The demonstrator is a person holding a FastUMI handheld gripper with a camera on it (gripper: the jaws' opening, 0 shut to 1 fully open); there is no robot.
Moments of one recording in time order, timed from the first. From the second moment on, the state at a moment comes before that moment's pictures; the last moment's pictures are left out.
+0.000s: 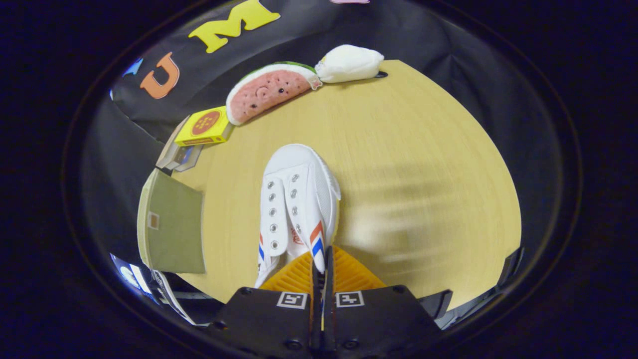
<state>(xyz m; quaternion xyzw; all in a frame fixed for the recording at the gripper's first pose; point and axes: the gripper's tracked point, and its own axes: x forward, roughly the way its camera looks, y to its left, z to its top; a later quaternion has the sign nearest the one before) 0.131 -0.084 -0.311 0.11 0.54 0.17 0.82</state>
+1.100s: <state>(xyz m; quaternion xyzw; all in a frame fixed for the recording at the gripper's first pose) 0.049 0.259 -0.183 0.09 0.48 0.20 0.85</state>
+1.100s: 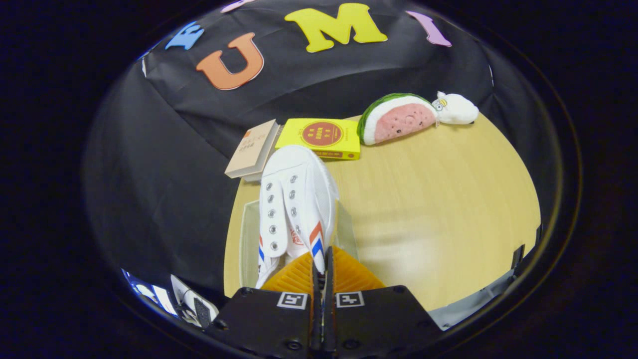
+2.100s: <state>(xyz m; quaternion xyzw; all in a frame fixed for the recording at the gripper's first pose) 0.032 0.282 -0.248 0.00 0.48 0.18 0.86</state>
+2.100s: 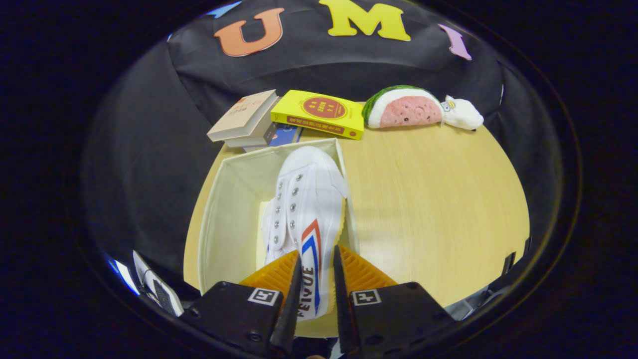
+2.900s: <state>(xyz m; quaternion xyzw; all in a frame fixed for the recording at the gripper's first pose) 0.038 0.200 -0.120 -0.02 0.26 0.13 0.96</state>
